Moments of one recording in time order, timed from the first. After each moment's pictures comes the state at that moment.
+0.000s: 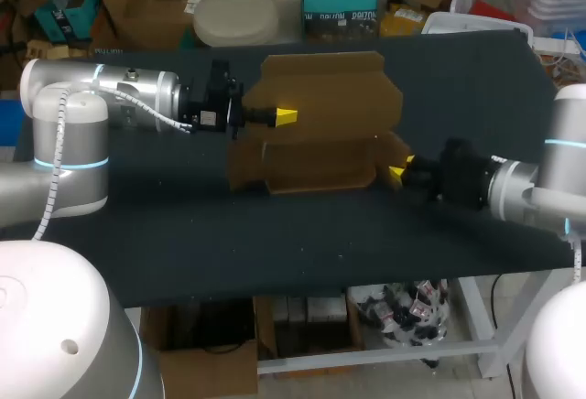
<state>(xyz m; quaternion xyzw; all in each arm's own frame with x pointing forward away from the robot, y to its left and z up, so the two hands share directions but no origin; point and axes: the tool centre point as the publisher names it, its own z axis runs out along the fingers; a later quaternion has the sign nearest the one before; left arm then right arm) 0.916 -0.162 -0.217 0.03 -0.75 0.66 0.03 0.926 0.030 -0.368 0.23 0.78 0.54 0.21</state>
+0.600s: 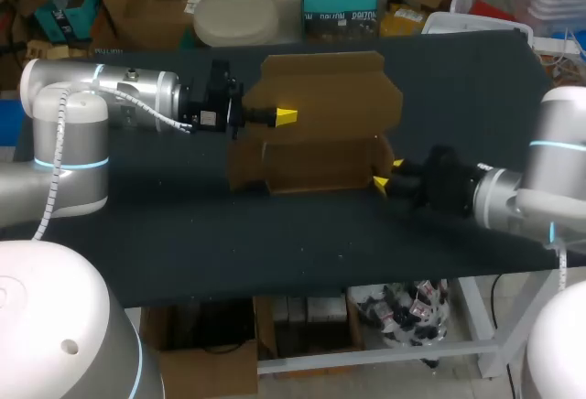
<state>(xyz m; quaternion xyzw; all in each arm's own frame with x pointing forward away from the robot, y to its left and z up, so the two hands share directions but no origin) 0.916 -0.162 -0.217 0.03 -0.75 0.66 0.03 0.911 0.055 -0.371 0.24 0.78 0.54 0.20</state>
